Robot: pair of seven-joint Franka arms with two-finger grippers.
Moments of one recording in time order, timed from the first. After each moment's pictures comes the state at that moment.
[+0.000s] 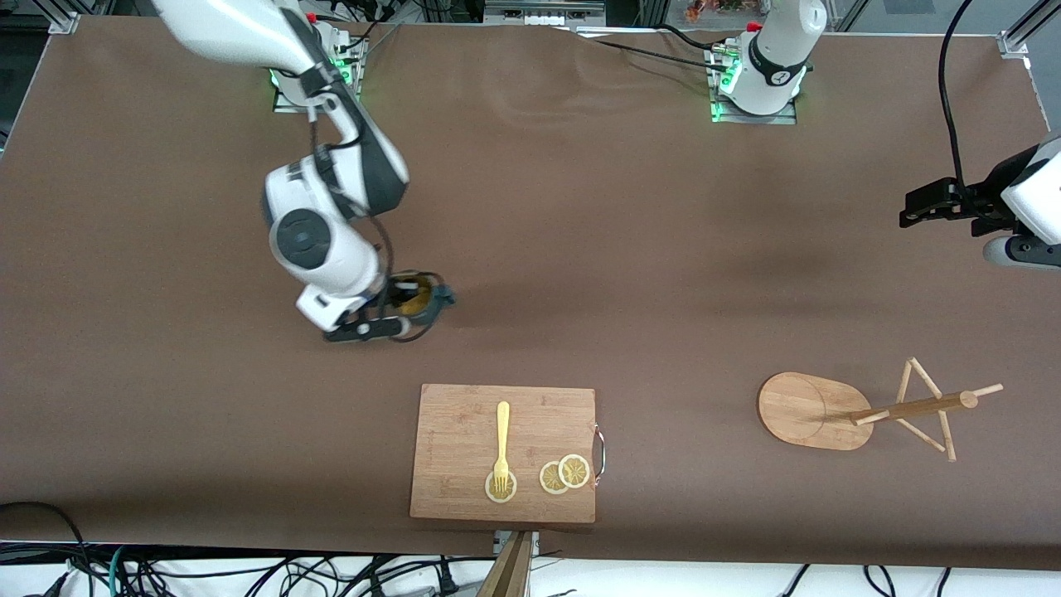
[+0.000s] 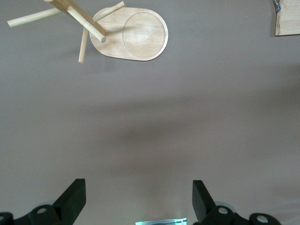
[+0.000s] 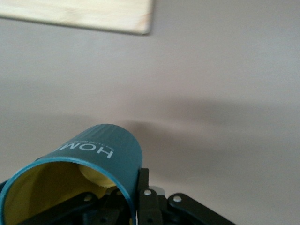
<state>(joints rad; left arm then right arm) 0.07 0.17 -0.06 -1.41 -0.01 1.41 0.09 0.49 0.50 0.03 -1.70 0.06 2.13 0.39</state>
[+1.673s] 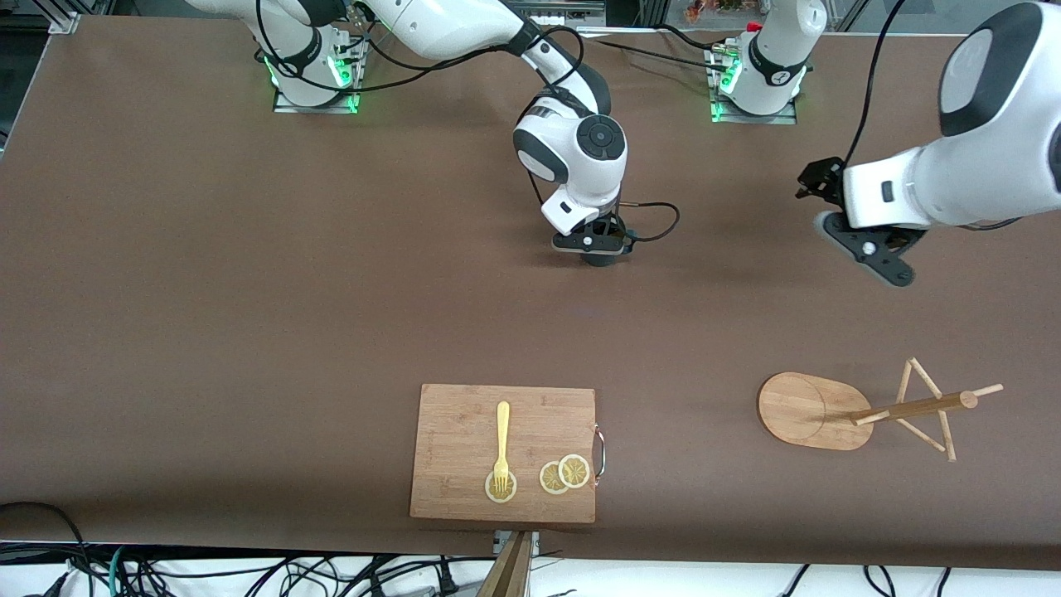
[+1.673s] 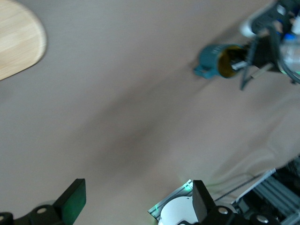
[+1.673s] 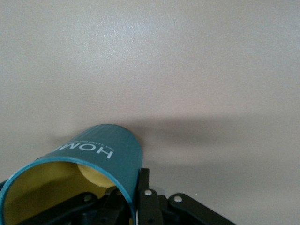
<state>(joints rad) -0.01 0.19 -0.16 -1.54 -0.11 1.37 0.52 0.97 0.91 0.01 -1.22 0.00 2.14 1.05</state>
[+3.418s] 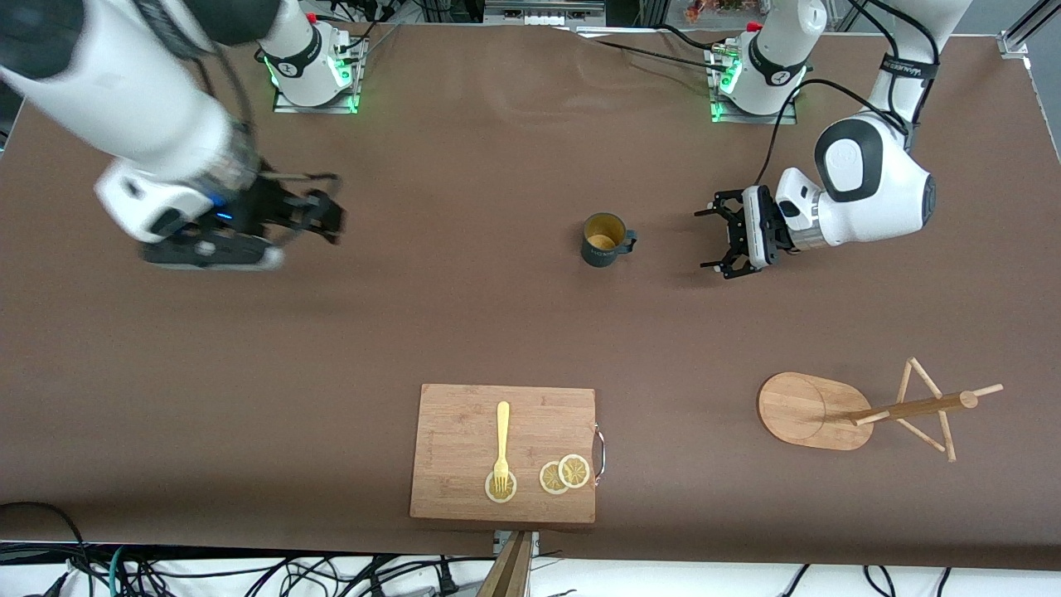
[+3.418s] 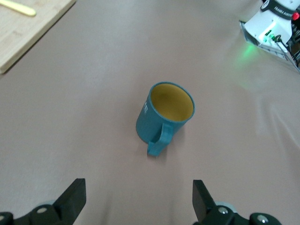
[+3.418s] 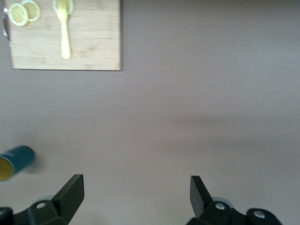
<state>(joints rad) 0.02 0.16 -0.15 -2.32 -0.97 2.15 1.86 0.39 0.28 -0.11 -1.20 0.07 1.45 0.29</state>
